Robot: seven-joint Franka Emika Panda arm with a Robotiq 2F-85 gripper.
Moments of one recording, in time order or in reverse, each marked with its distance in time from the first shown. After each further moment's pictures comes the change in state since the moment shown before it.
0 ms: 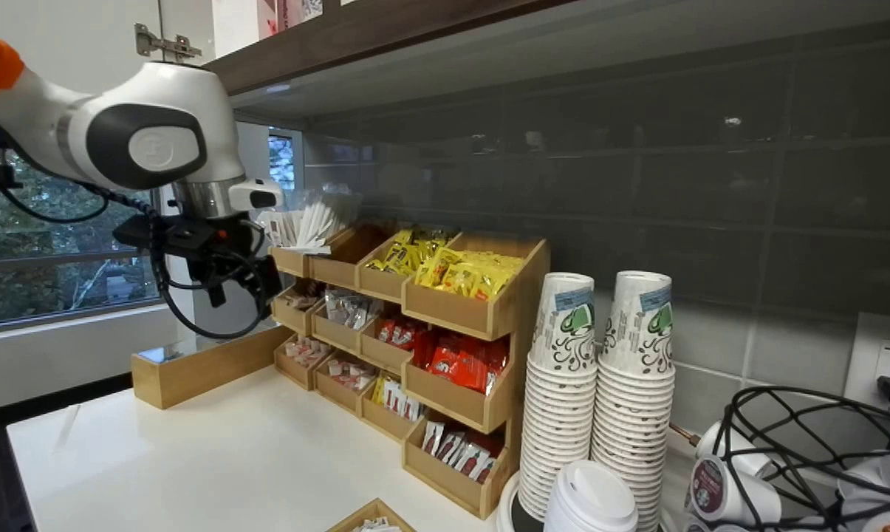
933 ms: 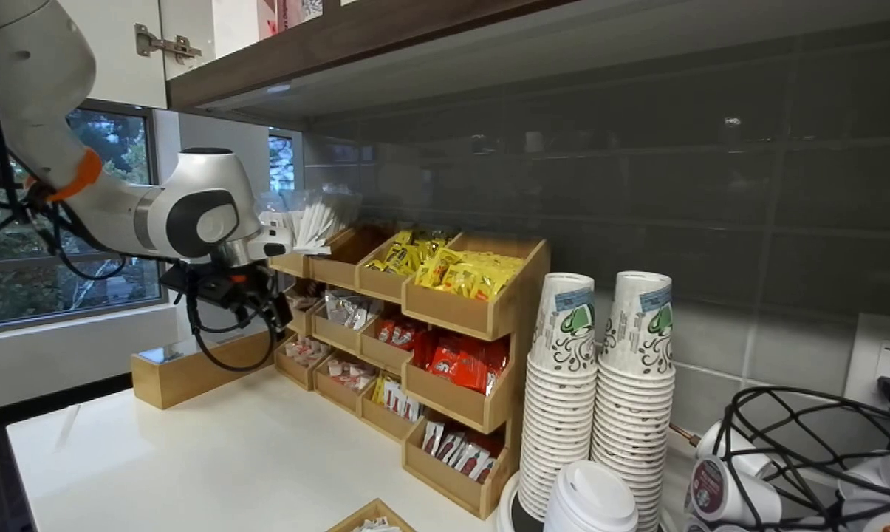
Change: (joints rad) arm 0.046 0.382 0.057 0.222 -0.172 0.237 0.310
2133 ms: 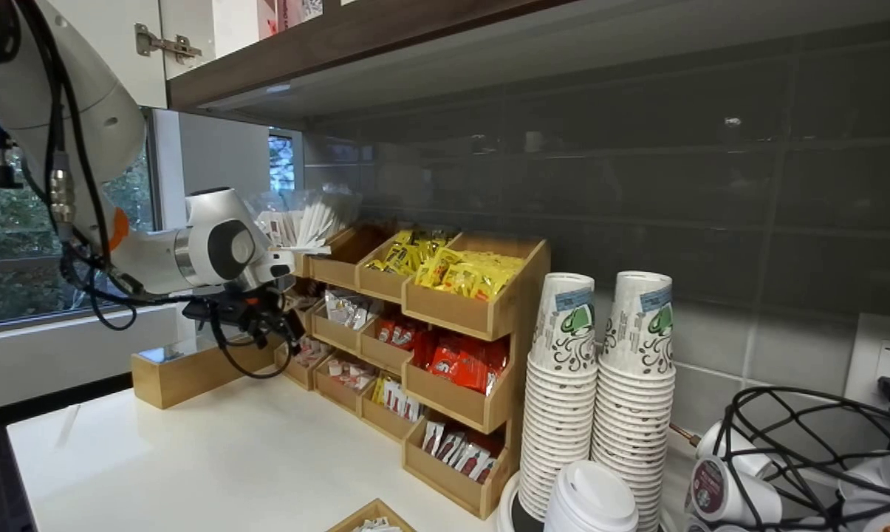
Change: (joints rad) arm 0.211 0.251 -0.189 0.231 -0.306 0.000 0.251
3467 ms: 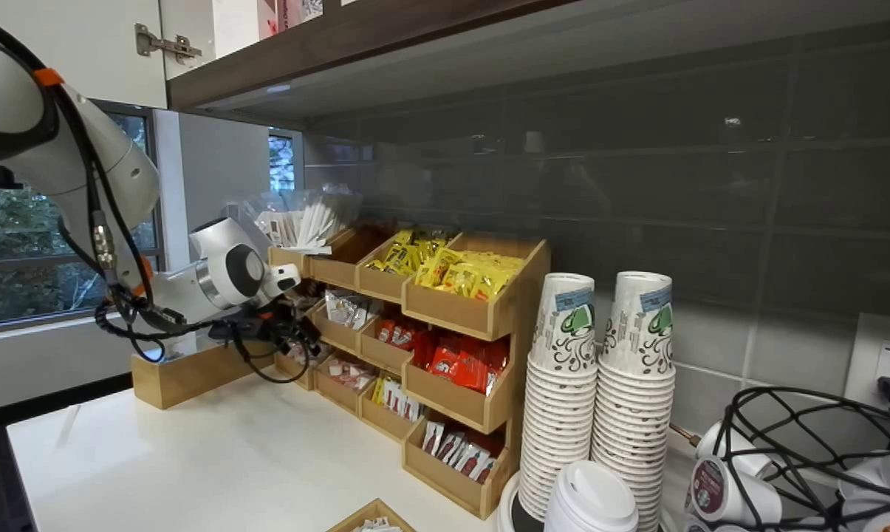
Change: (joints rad) arm 0.243 0.262 -0.269 0.270 -0.070 0.053 0.148
